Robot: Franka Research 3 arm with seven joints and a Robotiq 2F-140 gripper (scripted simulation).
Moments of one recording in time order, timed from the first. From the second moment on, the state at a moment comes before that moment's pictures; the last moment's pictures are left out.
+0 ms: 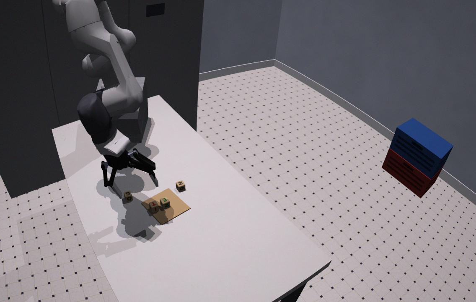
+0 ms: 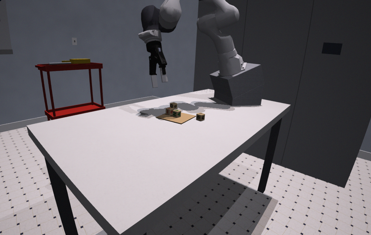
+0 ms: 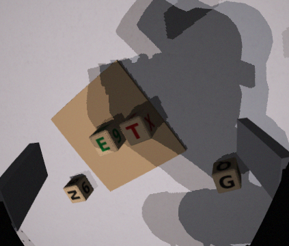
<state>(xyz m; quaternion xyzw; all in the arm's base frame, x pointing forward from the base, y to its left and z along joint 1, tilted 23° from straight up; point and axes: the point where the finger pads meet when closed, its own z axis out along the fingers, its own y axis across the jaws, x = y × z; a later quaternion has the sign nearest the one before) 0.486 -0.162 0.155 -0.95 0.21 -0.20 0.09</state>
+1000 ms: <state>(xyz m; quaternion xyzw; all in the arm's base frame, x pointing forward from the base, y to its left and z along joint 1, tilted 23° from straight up) 0.477 -0.168 0.159 -0.88 0.42 -0.17 0.13</state>
